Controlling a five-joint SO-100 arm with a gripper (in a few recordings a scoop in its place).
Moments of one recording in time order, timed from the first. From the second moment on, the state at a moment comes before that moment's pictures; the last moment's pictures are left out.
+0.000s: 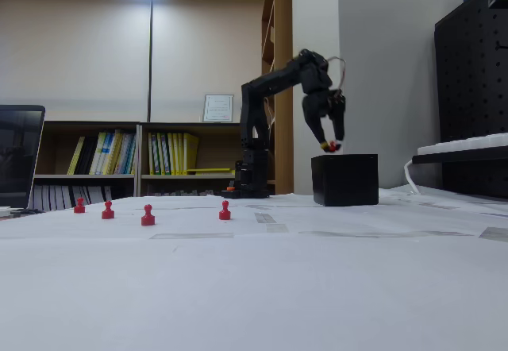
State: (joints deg) arm -42.6 87.9 94.4 81.6 -134.8
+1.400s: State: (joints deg) arm 42.4 88.2 42.9 -2.3 -90.2
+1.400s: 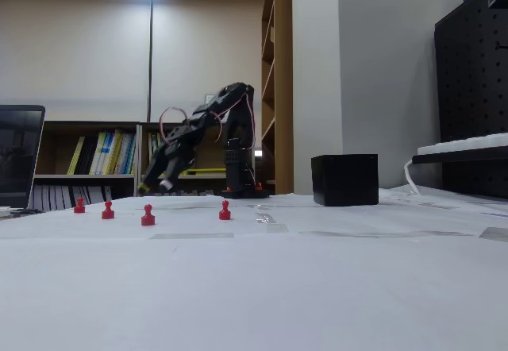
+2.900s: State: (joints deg) arm 47.1 116.5 67.3 -17.4 -91.1
